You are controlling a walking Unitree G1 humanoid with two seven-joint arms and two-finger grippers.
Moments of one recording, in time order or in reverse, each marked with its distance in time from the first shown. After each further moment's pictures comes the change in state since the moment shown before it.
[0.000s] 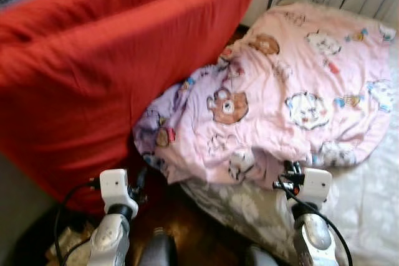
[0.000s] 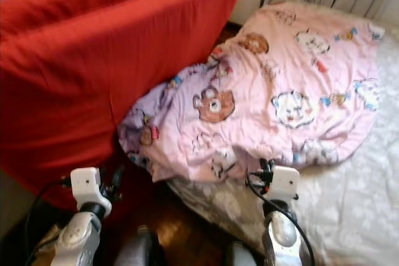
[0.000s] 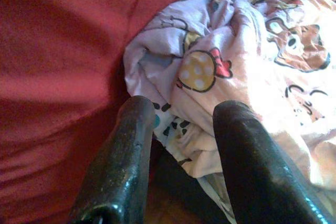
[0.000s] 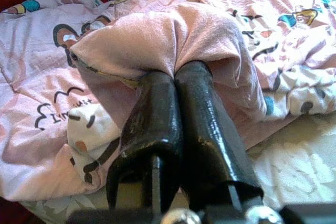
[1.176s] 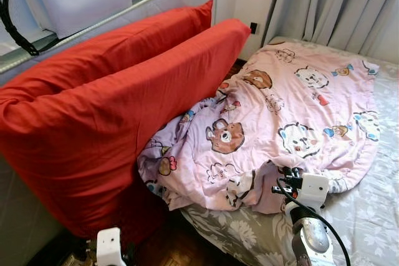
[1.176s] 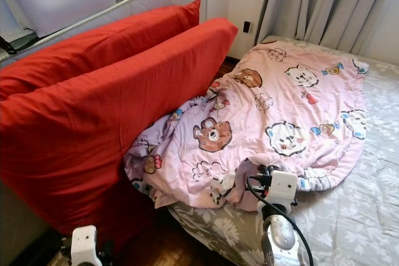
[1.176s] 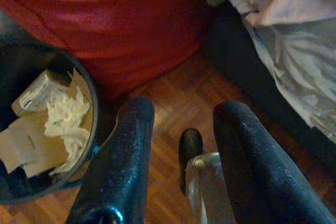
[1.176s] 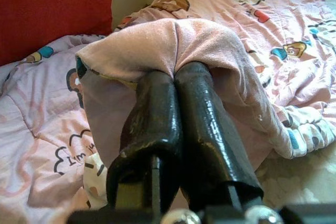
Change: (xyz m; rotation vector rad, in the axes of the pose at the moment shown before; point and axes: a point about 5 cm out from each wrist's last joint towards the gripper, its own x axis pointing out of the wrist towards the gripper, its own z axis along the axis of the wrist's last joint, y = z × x) left arm -0.067 0.037 -0.114 0.020 0.623 0.199; right arm -0.001 0.002 -0.011 0.009 0.046 -0.005
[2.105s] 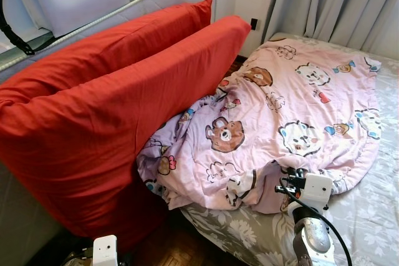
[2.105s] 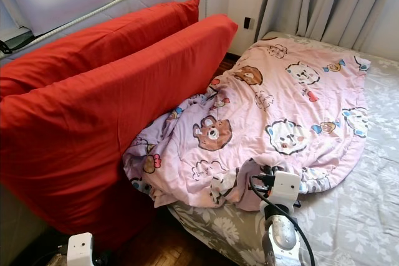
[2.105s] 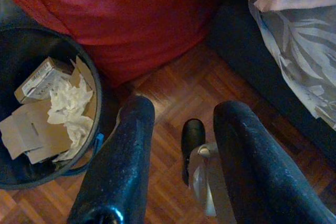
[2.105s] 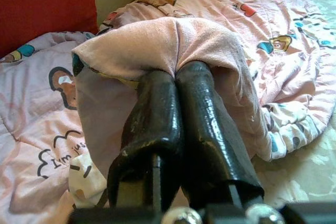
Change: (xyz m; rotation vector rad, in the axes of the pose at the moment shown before) left arm -0.004 0.008 -0.008 -0.011 0.013 0.006; right arm 0.000 -0.005 0.001 -0.004 -0.004 -0.057
